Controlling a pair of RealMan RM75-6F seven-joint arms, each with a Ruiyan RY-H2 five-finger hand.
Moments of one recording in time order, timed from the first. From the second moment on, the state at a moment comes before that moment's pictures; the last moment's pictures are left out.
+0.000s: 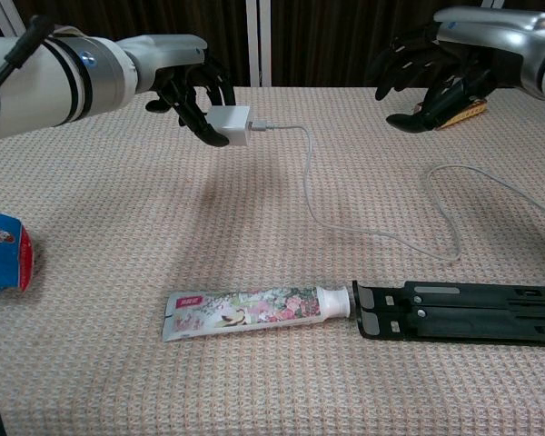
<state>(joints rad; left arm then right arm) -1.02 -1.57 -0.32 -1.64 0.49 1.03 0.57 0.69 -1.37 0.29 -1.91 -0.88 1.06 -0.34</state>
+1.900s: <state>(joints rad) -1.11 -1.57 -0.33 -1.73 0.42 1.10 0.60 0.97 -1.76 0.40 -1.65 -0.59 1.24 -0.62</state>
